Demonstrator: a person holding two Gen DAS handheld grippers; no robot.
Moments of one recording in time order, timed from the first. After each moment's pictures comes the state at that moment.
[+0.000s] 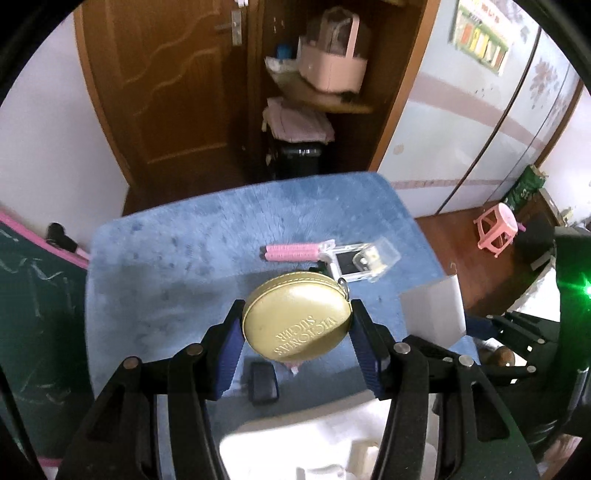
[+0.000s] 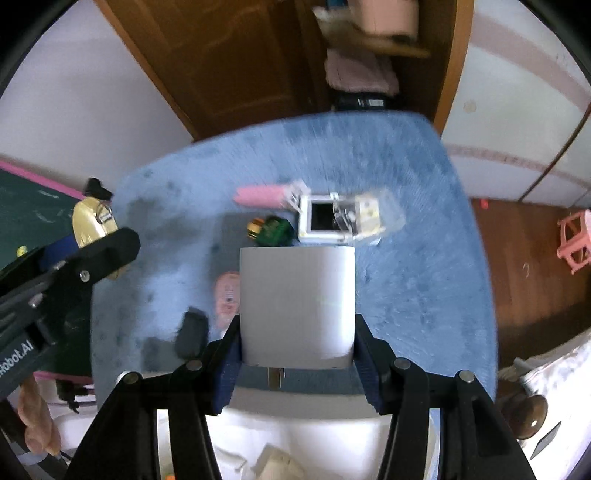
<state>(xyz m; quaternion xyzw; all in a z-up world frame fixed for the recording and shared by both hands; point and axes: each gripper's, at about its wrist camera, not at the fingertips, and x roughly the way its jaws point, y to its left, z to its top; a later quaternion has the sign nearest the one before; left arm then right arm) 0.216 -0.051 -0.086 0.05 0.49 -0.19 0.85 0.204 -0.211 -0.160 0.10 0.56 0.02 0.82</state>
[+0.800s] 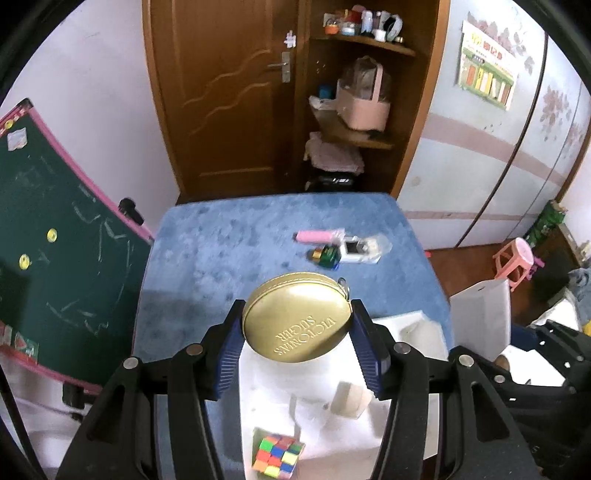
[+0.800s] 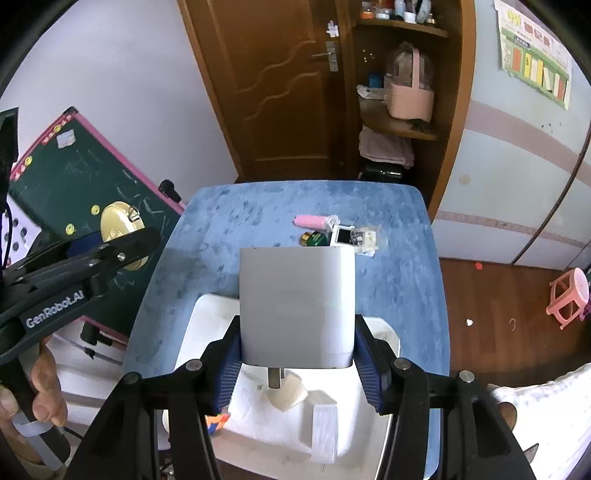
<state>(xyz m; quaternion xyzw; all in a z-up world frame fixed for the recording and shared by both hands) 0.077 -0.013 -0.040 0.03 0.44 -0.10 0.89 0.041 -0.181 -0.058 0.04 0.47 0.06 0.88</state>
